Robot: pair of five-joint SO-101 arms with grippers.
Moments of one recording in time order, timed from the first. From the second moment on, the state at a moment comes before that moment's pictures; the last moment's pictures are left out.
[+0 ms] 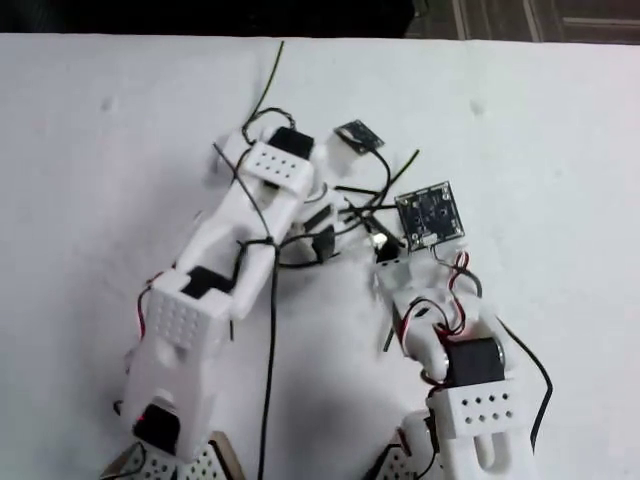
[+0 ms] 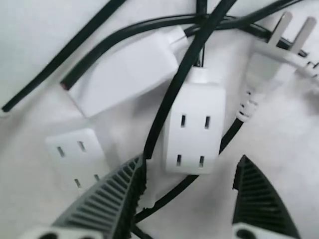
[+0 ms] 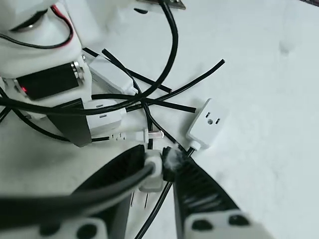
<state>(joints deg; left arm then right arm) 19.3 41.6 -30.4 87.9 -22.3 -11.6 -68.6 65.5 49.4 11.5</state>
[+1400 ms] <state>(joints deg) 20.0 -12.2 28.8 82.4 -19.6 -11.6 -68.6 65.5 49.4 11.5</state>
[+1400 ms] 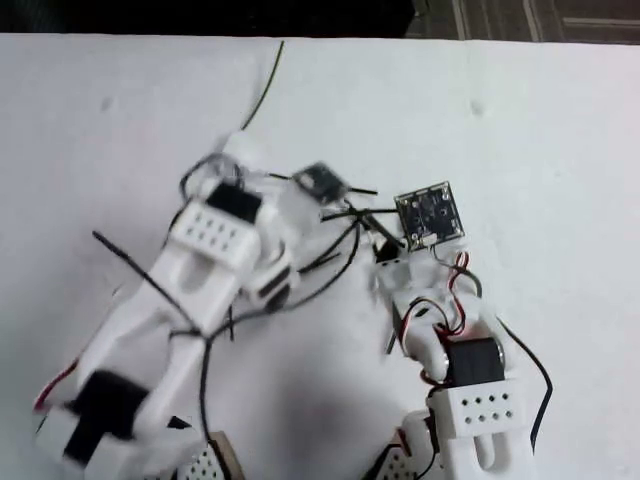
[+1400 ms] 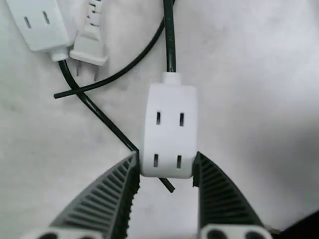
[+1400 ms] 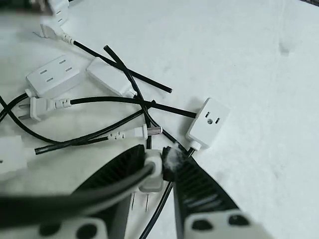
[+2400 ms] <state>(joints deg) -21.6 -59.4 65.8 71.6 -19.8 -44.4 -68.7 66.8 50.9 2.2</state>
